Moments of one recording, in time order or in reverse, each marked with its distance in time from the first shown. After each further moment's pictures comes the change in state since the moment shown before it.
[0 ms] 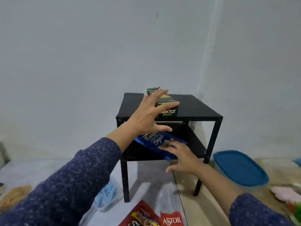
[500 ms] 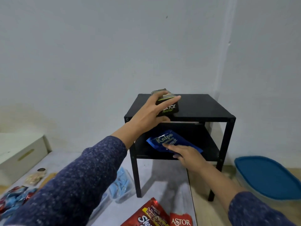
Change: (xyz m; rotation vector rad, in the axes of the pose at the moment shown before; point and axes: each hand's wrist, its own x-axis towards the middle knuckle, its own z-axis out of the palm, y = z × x) left_hand 0.012 0.013 -0.008 -0.005 -0.087 -0.250; right_hand 0.013 0.008 -0.006 0.123 0.054 -0.119
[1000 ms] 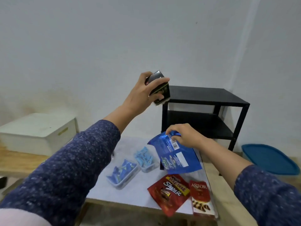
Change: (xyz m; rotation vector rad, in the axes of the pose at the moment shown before) left_hand -0.139 0.012 -0.155 0.009 0.203 -0.131; right_hand -0.035 -0.188 -0.012 0.022 -0.063 -0.046
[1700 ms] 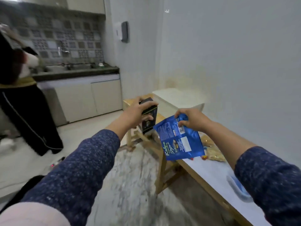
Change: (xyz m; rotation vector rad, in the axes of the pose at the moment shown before) left_hand -0.393 -0.161 -0.331 0.414 -0.121 -0.963; right_hand 0.139 -0.425 0.196 0.042 -0.251 -0.557
